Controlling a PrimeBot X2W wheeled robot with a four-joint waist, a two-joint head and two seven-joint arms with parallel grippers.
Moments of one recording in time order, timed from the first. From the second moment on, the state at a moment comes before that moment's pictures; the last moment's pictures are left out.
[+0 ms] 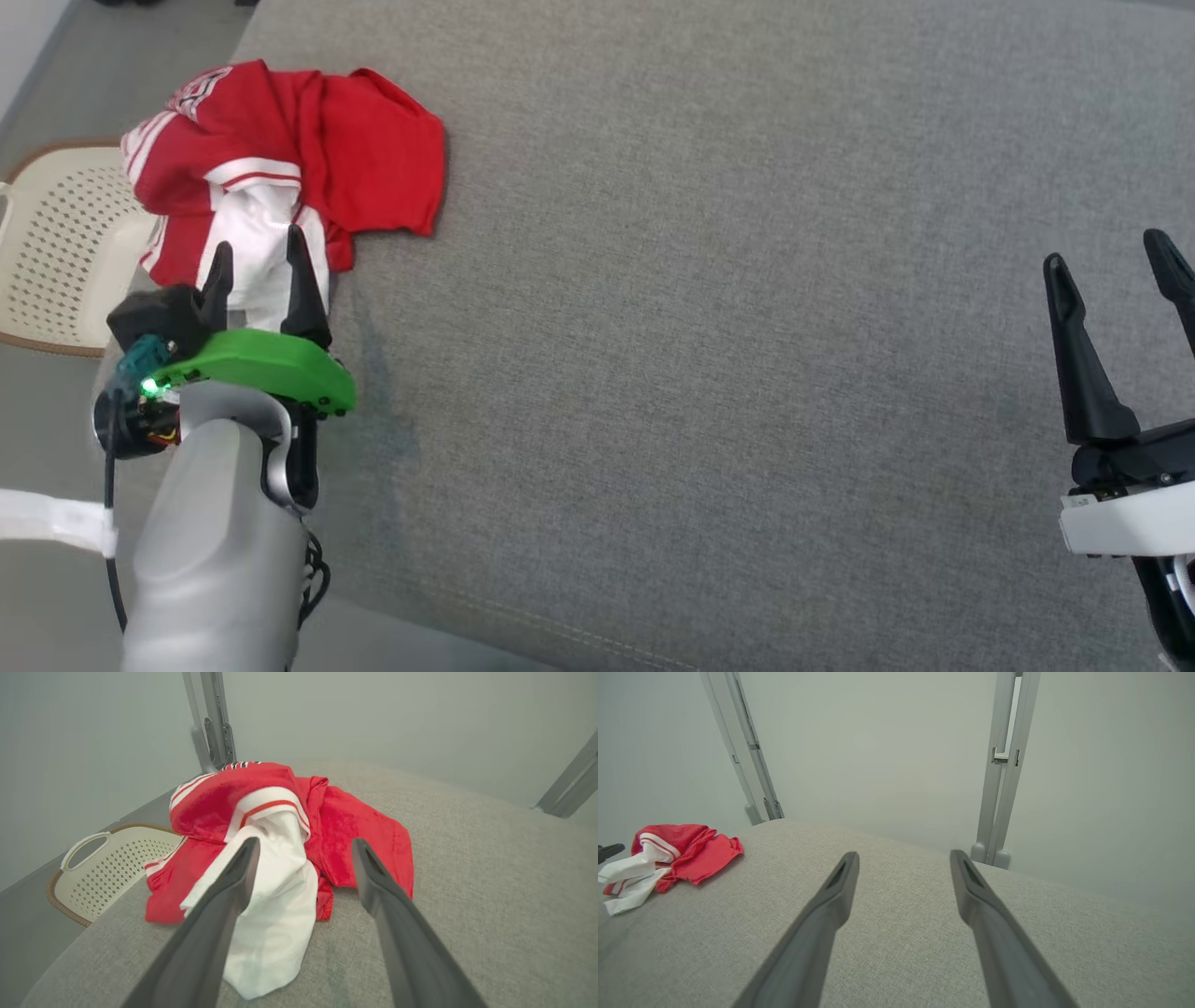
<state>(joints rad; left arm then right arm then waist) -0.60 0.07 -0.04 0.72 -0.37 -0.02 -0.26 0.01 -0.28 -0.07 -0.45 0.22 0.13 0.04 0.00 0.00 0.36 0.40</state>
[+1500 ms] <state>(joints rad) -0.30 0.06 -0.14 0.11 -0.11 -0.10 -0.15 0.00 -0.16 0.02 -0.26 0.24 0.13 -0.12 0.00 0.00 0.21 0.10</state>
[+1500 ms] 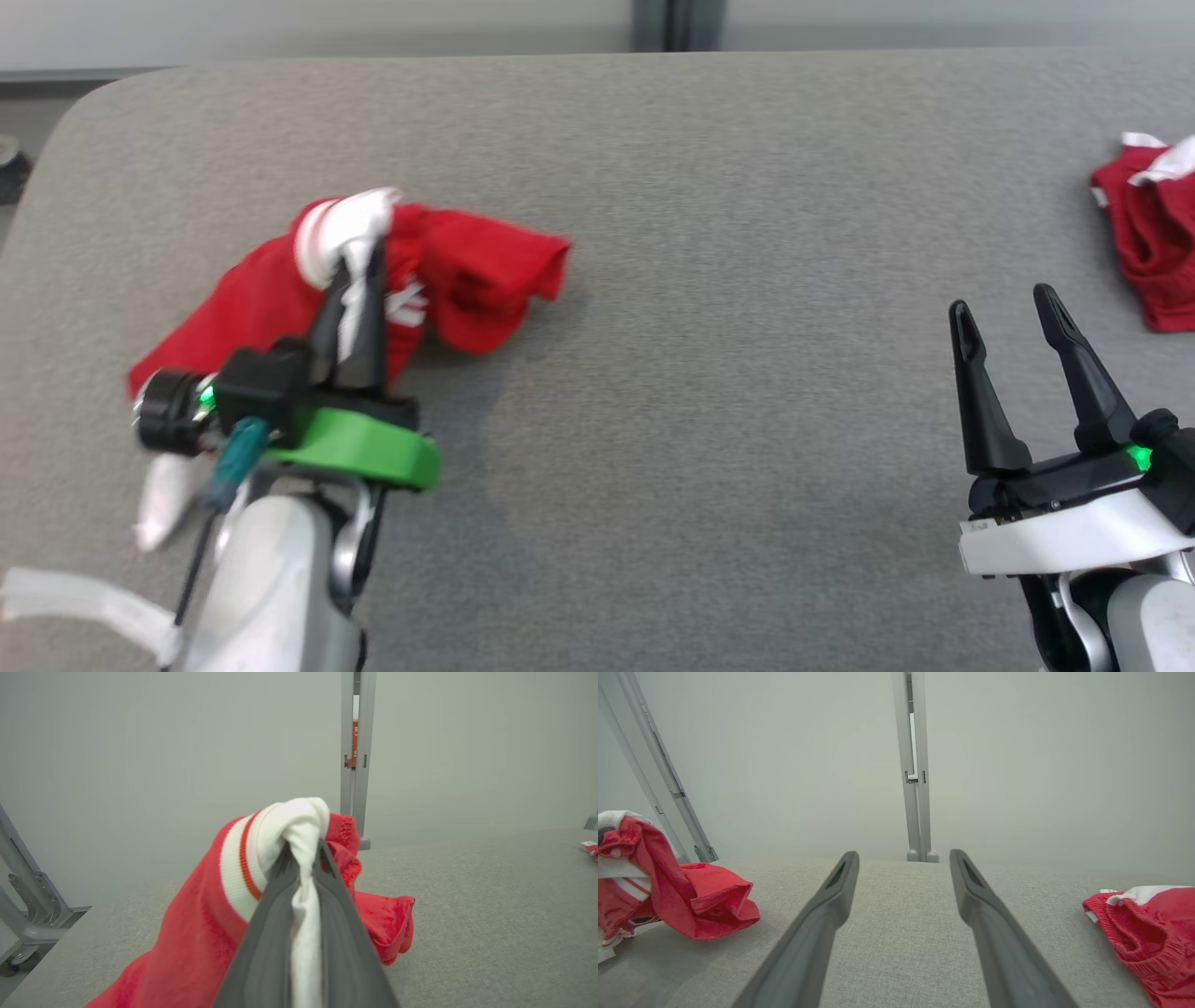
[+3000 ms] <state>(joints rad) -0.20 0.20 -0.28 0.16 -0.34 0.12 -0.26 0.01 -0.17 0.02 -0.11 0.26 0.13 -0.15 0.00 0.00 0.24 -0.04</state>
